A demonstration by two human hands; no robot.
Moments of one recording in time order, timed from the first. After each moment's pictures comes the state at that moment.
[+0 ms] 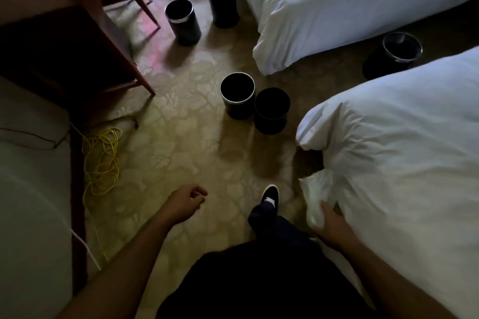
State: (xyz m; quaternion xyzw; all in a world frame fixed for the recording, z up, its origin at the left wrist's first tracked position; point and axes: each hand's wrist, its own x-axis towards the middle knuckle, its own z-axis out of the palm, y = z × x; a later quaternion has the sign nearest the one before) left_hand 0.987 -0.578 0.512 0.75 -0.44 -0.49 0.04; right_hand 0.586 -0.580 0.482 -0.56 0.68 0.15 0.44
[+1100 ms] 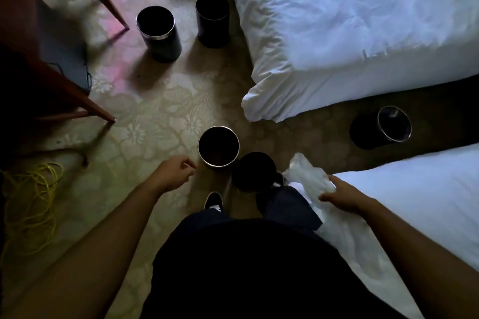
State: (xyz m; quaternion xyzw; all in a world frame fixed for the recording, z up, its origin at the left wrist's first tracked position) left_hand 1.087 -1.100 0.480 0.73 -0.42 -0.54 0.06; right_hand 0.638 -1.156 0.533 -0.54 0.68 0.20 0.44
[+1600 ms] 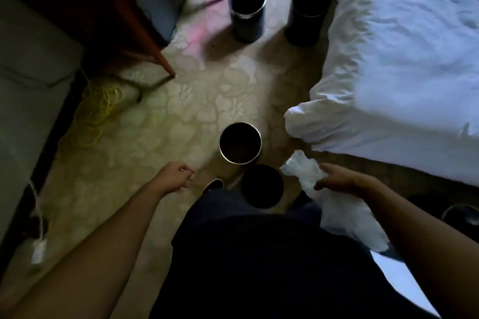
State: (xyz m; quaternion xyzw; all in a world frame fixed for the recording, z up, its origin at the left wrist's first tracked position) left_hand 0.968 -1.102 0.461 0.85 -0.04 -0.51 0.16; right_hand 0.663 -1.417 0.472 -0.66 0.43 0.40 0.48
